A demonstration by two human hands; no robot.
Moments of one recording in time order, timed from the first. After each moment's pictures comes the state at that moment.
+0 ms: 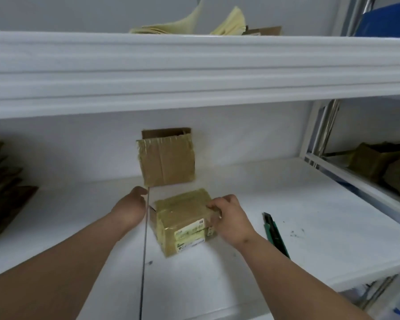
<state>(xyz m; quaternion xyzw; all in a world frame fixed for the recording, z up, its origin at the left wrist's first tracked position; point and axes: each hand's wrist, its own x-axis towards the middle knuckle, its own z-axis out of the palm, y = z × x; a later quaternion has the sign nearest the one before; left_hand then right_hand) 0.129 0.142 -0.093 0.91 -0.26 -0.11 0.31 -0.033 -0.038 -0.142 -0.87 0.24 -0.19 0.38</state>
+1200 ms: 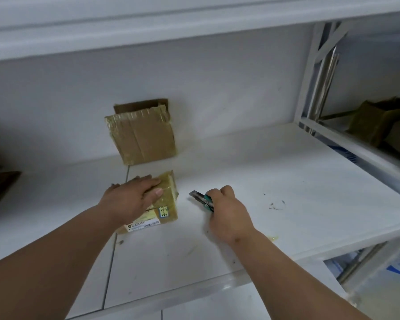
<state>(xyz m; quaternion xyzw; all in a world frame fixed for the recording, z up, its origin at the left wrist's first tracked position) 0.100 0.096 -0.125 0.92 -0.39 -0.04 0.04 -0.083 -0.071 -0.169 -0.92 0.26 -0.10 0.27</state>
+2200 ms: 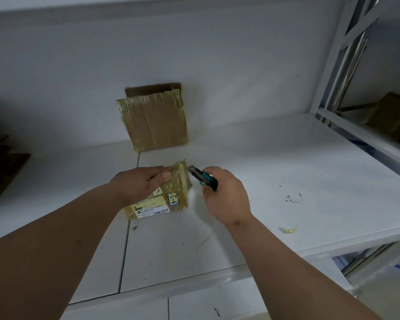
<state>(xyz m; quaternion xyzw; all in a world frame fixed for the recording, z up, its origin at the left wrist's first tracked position) 0.115 0.106 -0.116 0.90 -0.40 -0.14 0.10 -0.048 -0.047 -0.166 -0.86 0.24 -0.26 0.37</state>
